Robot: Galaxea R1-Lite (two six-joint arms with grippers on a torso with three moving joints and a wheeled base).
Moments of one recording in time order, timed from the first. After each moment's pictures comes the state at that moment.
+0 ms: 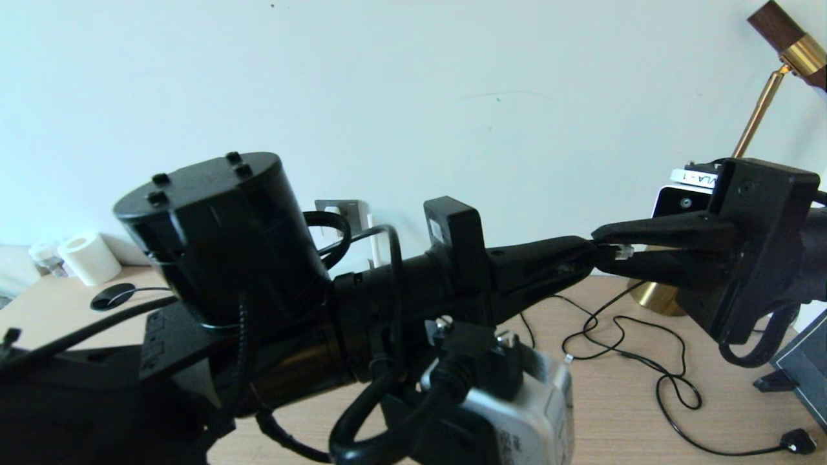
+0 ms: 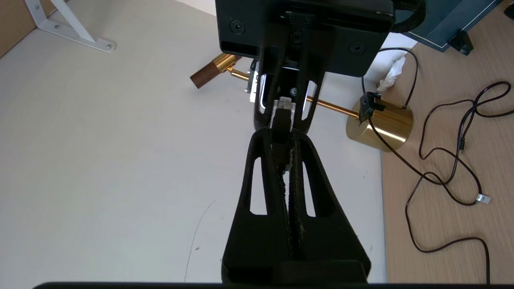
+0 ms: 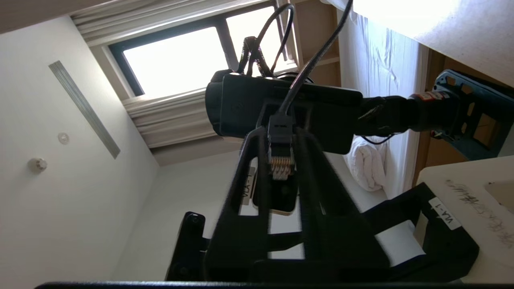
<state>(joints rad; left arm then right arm) -0.95 1.67 -0.91 -0.96 -0.34 1.33 0.36 1.37 -0.90 -0.43 1.09 1.61</state>
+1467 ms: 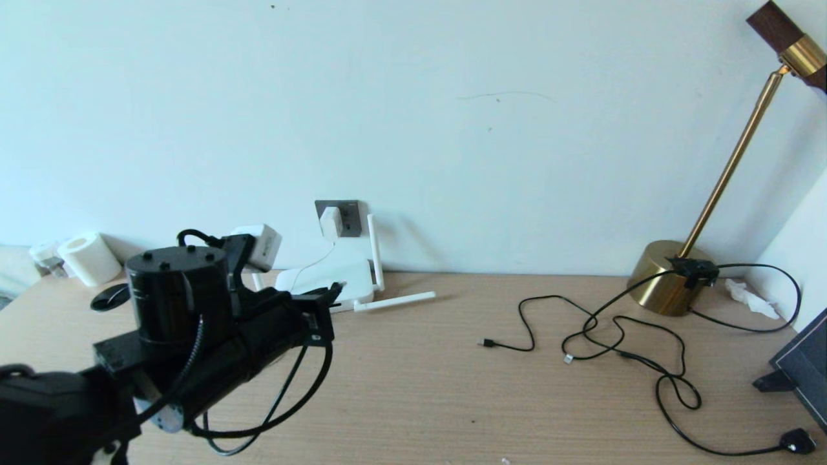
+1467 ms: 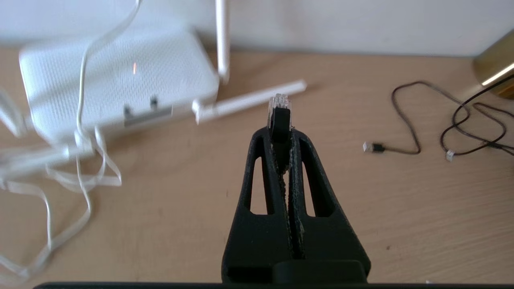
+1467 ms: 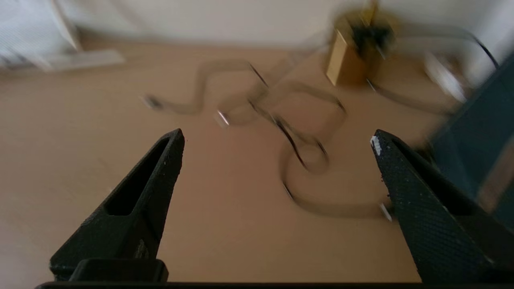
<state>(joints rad) -0.53 1.61 -0.57 -0.81 0.21 -0.22 0.25 0.47 -0.45 0.16 -0.18 0.06</state>
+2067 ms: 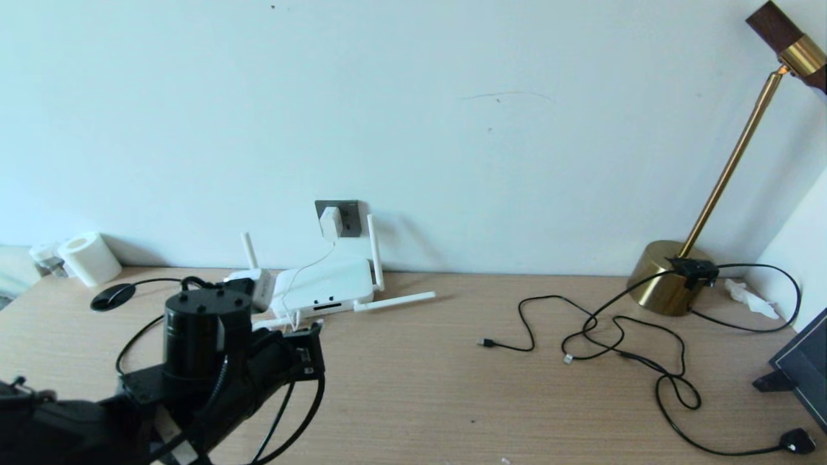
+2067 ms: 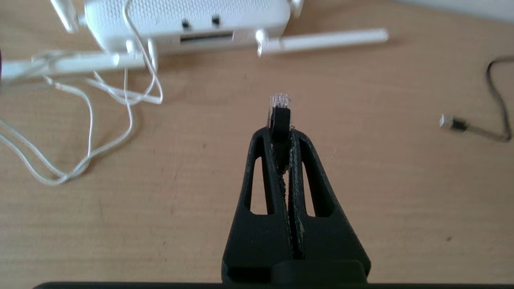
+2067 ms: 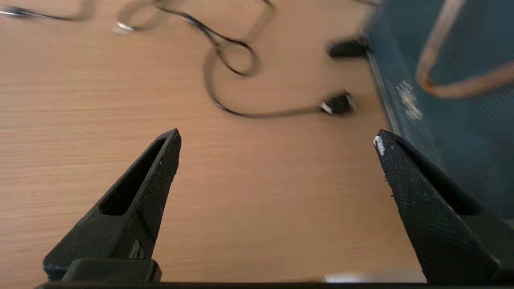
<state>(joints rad) -0.54 1.67 -0.46 -0.81 0.37 -0.32 0.14 0.31 -0.28 0.34 -0.32 0.04</state>
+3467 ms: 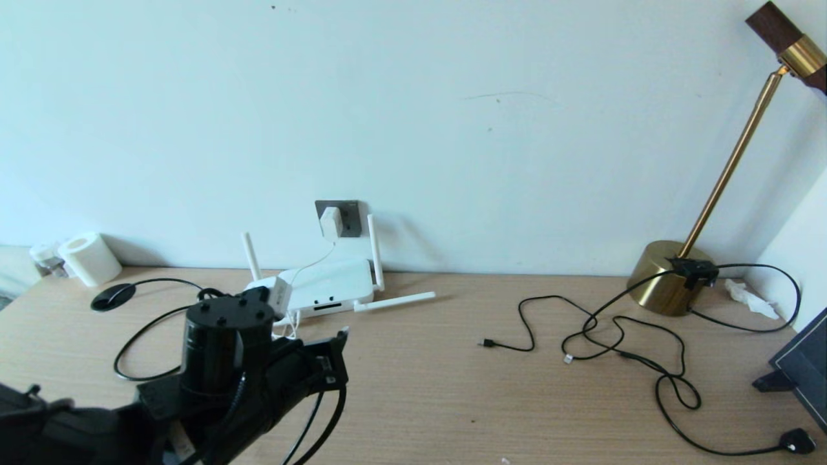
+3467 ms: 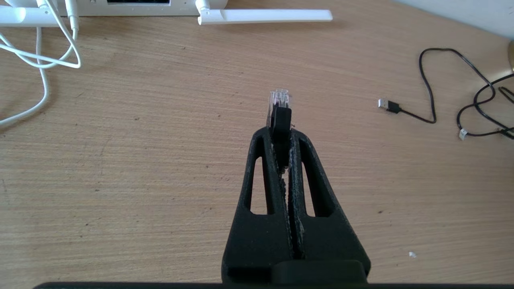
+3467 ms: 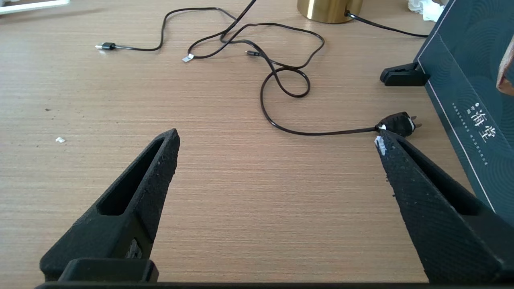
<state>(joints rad) -0.62 1.68 -0.47 -0.81 0.33 -0.46 0.00 0.00 -0.10 0.24 -0.02 0.03</state>
